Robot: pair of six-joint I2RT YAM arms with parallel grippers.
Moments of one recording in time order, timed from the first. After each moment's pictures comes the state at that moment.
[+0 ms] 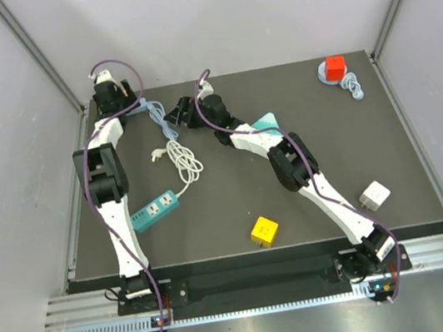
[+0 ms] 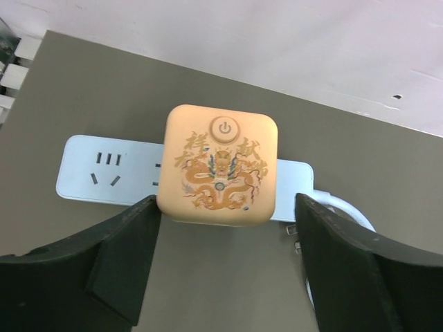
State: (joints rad) left arm 0.10 2.41 1.96 0.05 -0.04 -0.20; right arm 0.65 2.85 2.41 0.34 -0.22 0.80
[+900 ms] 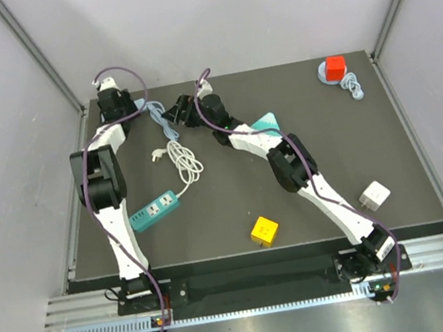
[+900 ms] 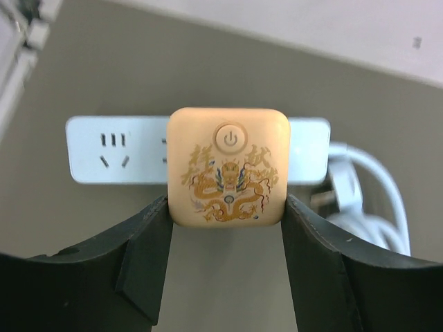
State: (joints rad) left arm 0.08 2.29 1.75 0.11 -0.10 -0.16; right arm 0.66 2.87 2.46 0.36 -0.21 0.85
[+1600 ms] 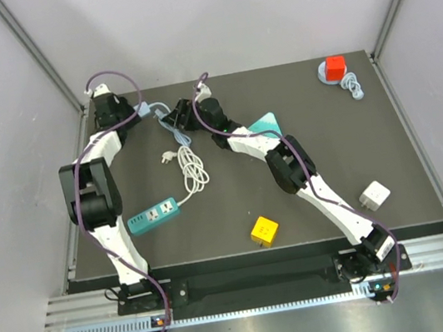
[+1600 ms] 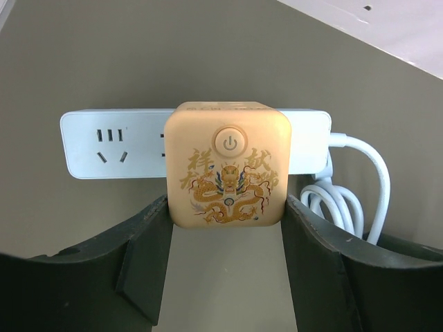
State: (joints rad) left arm 0.07 2.01 1.48 0.02 -0.07 -0.34; right arm 0.67 2.88 2.46 0.35 -0.19 0.83
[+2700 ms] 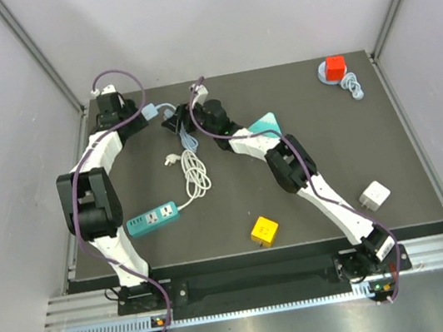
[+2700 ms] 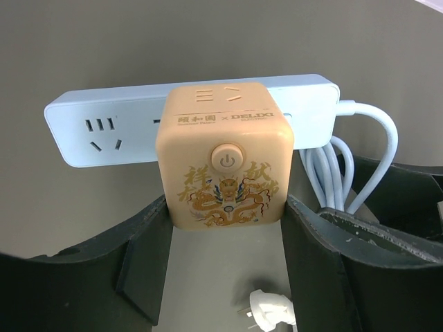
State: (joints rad) left arm 0.02 1.89 1.45 -0.18 -0.01 -0.34; right arm 0.67 2.88 2.41 0.47 -0.29 0.67
